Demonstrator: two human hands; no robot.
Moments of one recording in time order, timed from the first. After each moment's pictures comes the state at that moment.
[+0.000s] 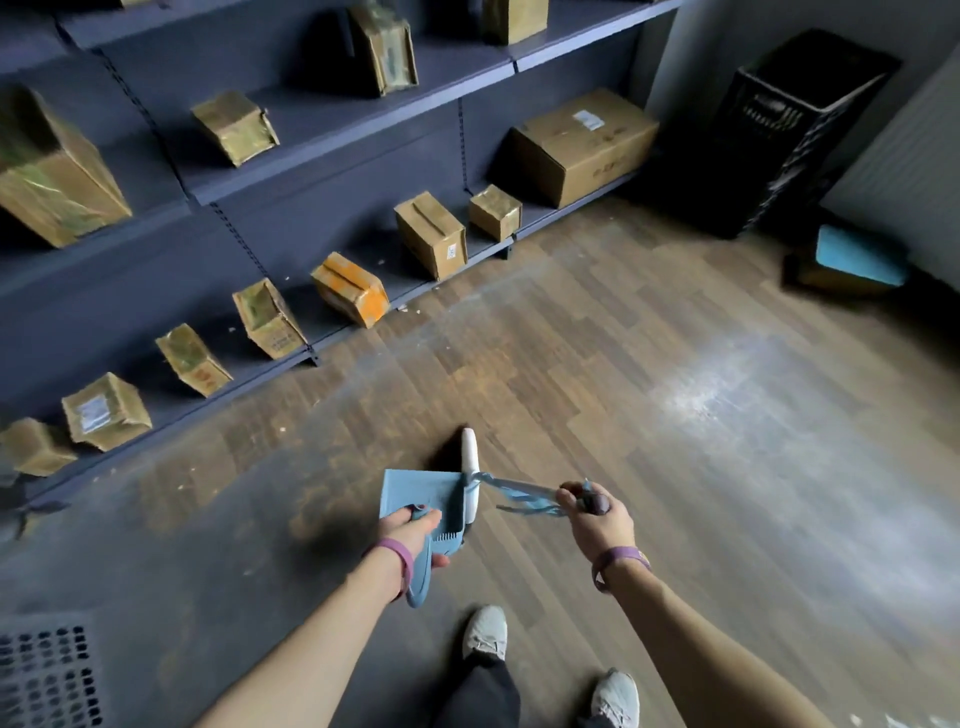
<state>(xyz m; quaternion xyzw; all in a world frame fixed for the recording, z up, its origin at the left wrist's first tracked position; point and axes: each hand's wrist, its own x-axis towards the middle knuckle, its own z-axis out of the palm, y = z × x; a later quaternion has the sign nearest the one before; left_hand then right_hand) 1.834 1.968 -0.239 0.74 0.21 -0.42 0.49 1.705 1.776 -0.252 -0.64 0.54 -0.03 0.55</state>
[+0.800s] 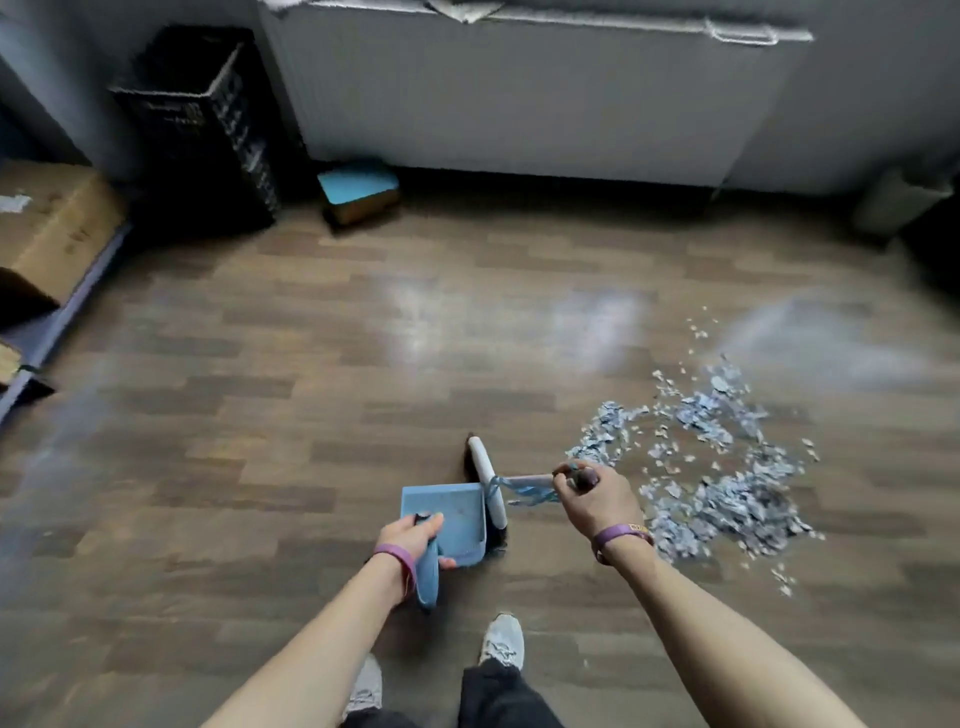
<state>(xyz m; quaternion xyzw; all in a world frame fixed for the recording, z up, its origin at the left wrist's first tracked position) 1.356 1.659 -0.266 0.70 -0.08 -0.65 0.29 1.126 1.619 -0.223 -0.51 0.78 -0.13 0.34</state>
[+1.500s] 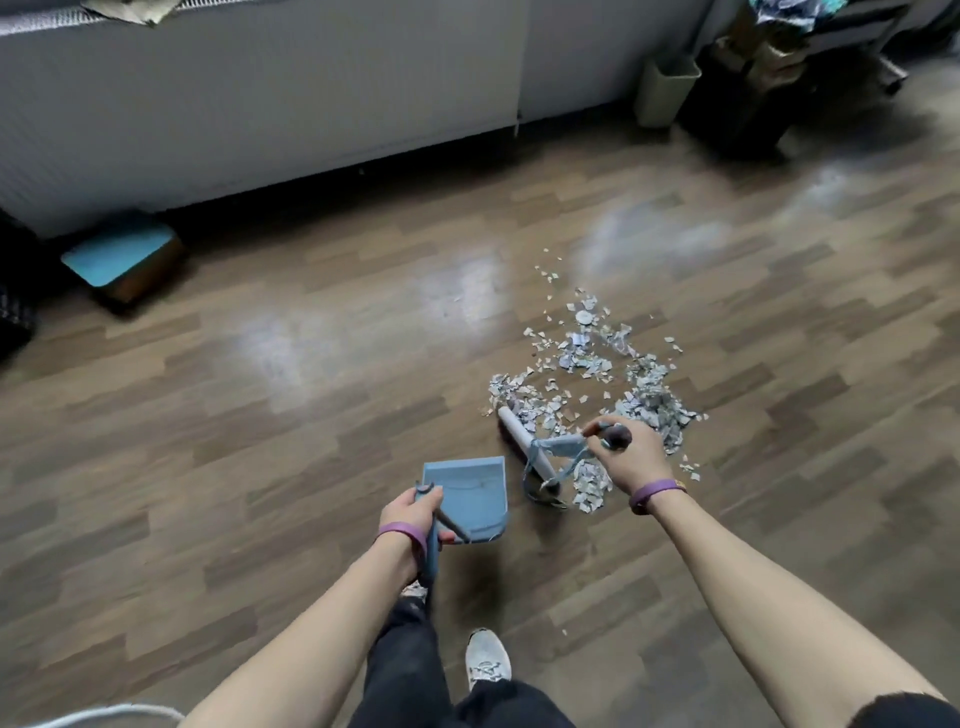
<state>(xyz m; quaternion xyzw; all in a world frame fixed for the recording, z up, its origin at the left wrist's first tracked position) 1.176 1.513 -0.249 0.69 -0.25 -0.67 0.15 0.912 1.566 -0.221 -0.36 0.85 -0.24 0.30</state>
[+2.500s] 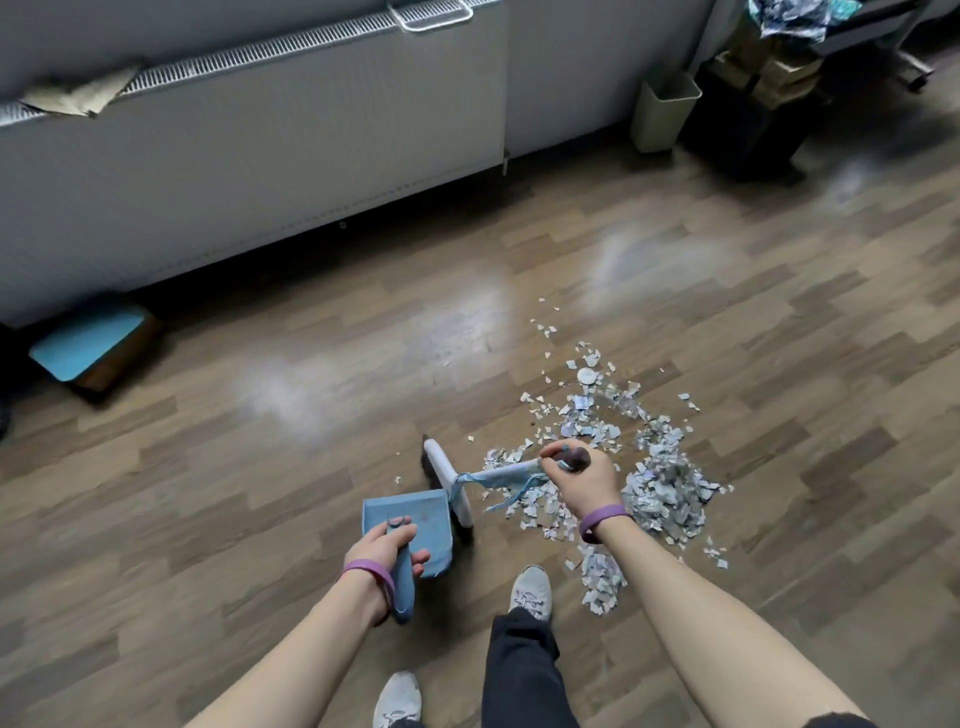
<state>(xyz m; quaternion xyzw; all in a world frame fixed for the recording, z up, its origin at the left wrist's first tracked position) 1.047 1.309 -0.250 0.72 -0.17 -0.66 0.16 0.803 1.359 -0.252 -0.27 0.79 -0.39 0.40</state>
